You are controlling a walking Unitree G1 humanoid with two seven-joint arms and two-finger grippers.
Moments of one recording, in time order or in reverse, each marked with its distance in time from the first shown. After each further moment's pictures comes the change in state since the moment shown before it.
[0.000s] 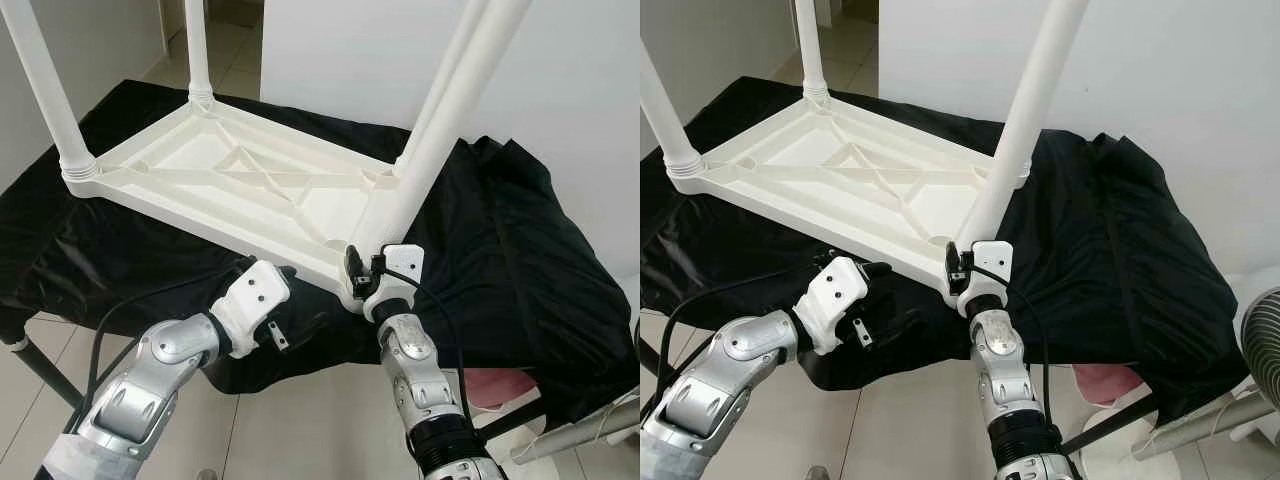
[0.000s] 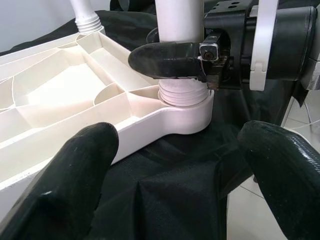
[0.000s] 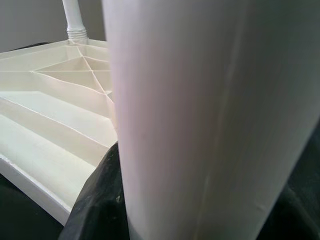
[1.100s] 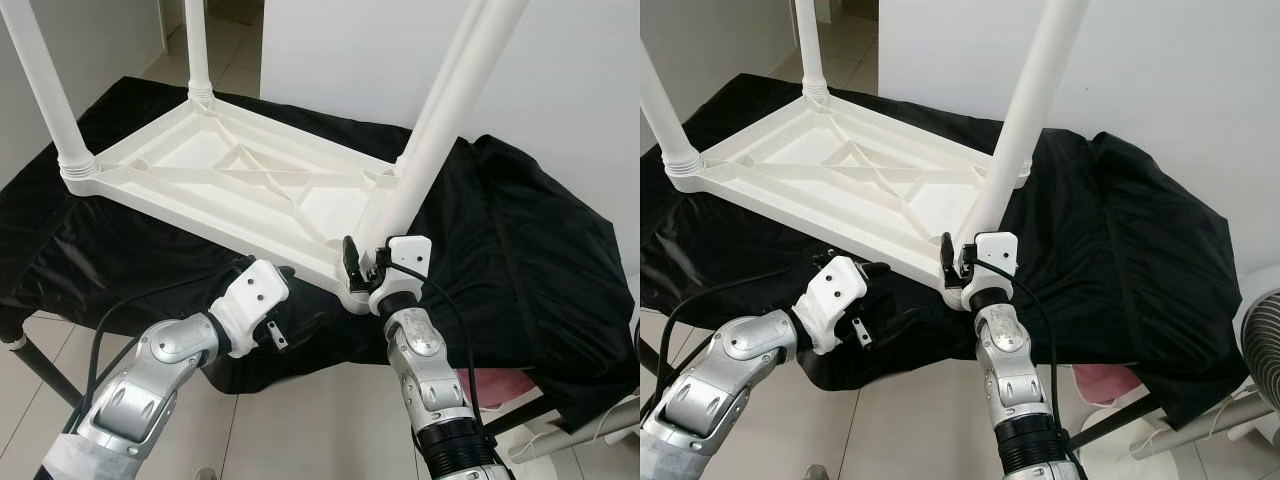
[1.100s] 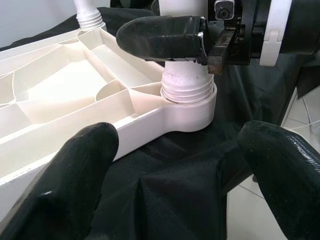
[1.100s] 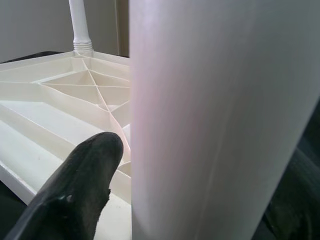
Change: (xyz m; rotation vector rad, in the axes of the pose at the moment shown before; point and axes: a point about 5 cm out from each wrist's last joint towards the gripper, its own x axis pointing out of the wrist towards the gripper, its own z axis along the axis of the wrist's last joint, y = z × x) left arm -0.001 0.001 -0.001 -0.006 0.009 0.004; right arm -0.002 0.000 0.018 -0.027 -0.045 -0.001
